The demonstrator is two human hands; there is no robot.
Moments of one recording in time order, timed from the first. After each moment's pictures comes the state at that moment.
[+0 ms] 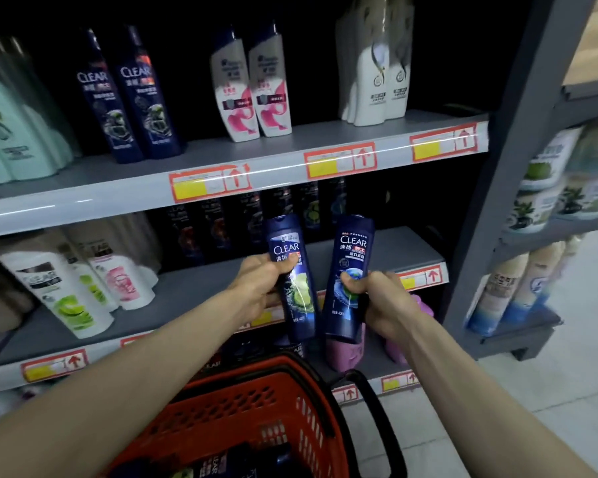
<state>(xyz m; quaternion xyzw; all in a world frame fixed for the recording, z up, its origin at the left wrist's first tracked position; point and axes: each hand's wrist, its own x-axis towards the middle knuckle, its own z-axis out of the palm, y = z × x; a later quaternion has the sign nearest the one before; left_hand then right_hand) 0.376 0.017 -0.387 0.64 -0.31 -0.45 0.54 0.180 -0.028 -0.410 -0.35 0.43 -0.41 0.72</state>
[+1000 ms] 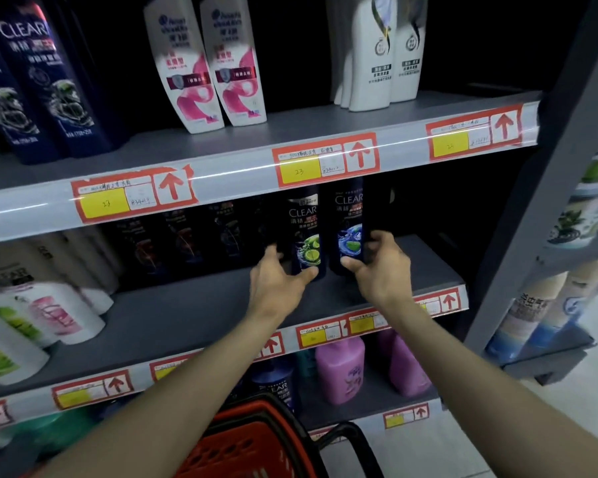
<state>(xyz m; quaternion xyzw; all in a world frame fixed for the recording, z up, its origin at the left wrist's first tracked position) 0.367 -0.089 -0.447 0.74 -0.46 -0.18 0.46 0.196 -0.165 -0.451 -0.66 0.54 -0.42 0.31</state>
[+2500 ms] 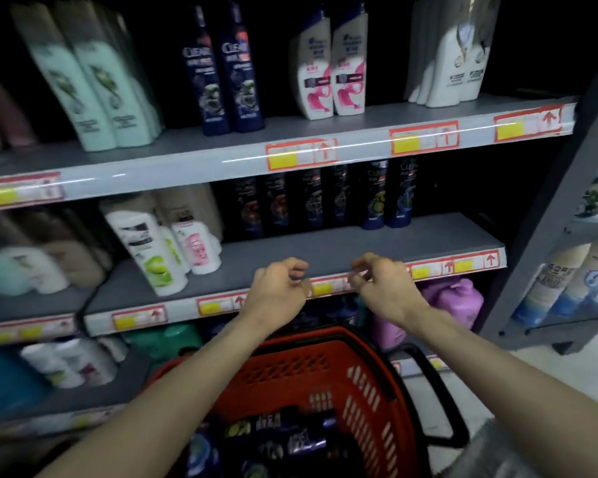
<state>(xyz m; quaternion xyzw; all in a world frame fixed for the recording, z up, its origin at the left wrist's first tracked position) 0.438 0.136 -0.403 0.76 -0.52 -0.17 0.34 0.252 0.028 -0.425 -0.82 0.46 -0.24 0.25</state>
